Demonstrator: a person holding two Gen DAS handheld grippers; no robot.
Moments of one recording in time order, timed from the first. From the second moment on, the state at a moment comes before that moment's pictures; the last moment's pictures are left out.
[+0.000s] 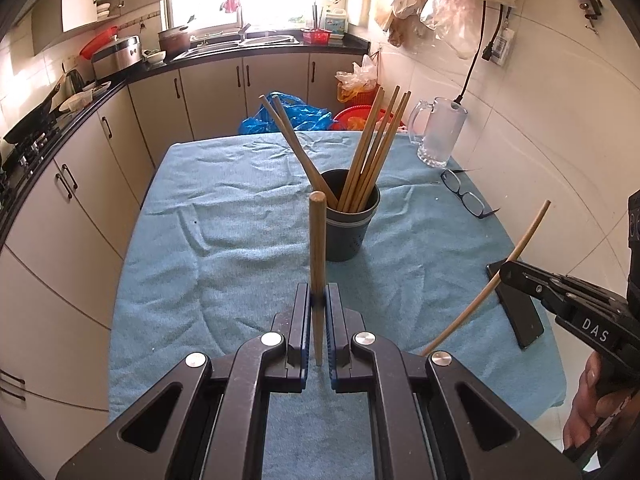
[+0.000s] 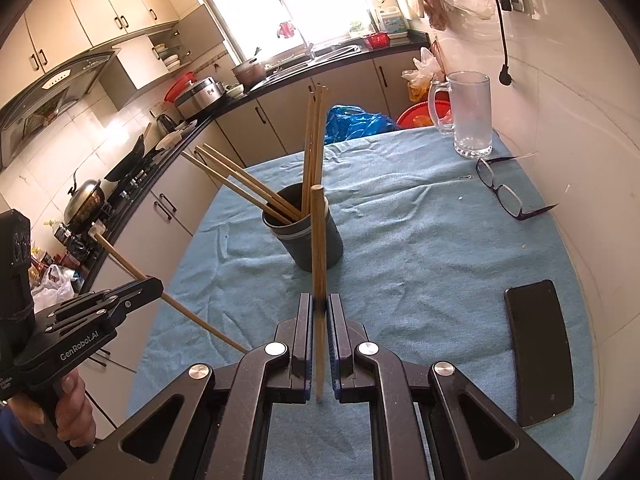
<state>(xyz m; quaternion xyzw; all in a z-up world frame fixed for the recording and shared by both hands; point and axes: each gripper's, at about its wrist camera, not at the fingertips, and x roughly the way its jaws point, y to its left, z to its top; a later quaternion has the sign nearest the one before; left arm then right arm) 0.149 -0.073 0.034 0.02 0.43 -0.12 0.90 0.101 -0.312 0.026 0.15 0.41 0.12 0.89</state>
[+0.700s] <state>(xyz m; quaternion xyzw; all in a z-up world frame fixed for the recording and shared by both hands) 0.152 -0.076 0.044 0.03 0.41 -0.12 0.90 0.105 -0.326 0.036 0.17 0.39 0.10 0.90</state>
